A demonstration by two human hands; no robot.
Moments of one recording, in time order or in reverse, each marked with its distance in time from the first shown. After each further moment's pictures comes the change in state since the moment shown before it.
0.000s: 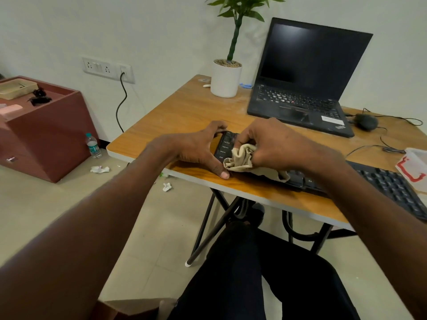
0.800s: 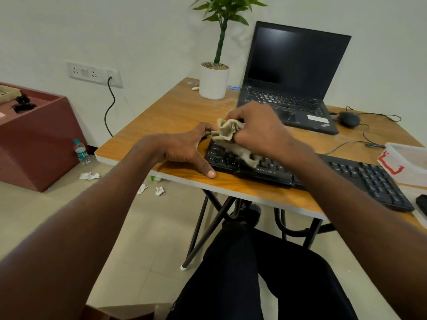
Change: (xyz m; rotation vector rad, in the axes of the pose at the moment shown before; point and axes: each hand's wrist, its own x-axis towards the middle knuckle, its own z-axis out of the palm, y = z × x) left_hand -0.005 0.001 -0.005 -0.094 -0.044 0.017; right_hand 0.019 0.004 0.002 0.056 0.324 0.050
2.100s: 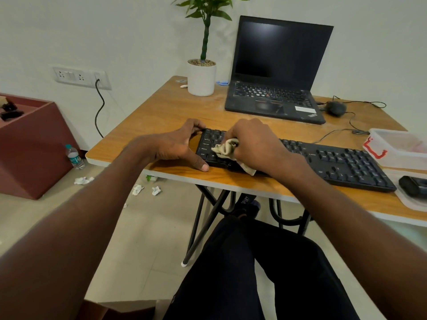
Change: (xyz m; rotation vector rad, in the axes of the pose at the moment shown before) left_hand 0.005 -0.003 0.004 -0.024 0.025 0.008; right_hand -0.033 0.017 0.015 -0.136 -0.051 0.096
